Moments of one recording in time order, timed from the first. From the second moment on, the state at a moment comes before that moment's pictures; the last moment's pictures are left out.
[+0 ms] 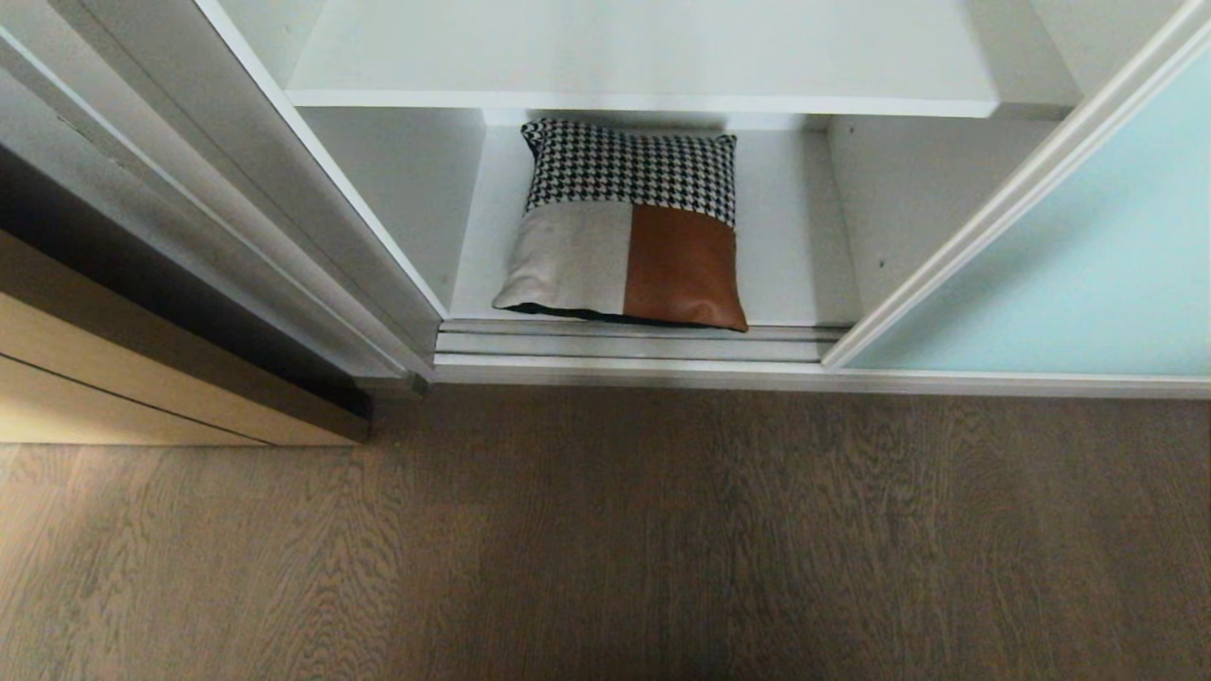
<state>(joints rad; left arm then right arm) 0.03 0.26 0.00 -0.54 0.51 -0.02 -0.01 0.00 0.00 0.00 0.02 -0.06</state>
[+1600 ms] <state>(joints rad) 0.02 0.00 -0.06 0.13 0.01 0.00 -0.01 0.00 0.00 0.00 0.02 -0.06</state>
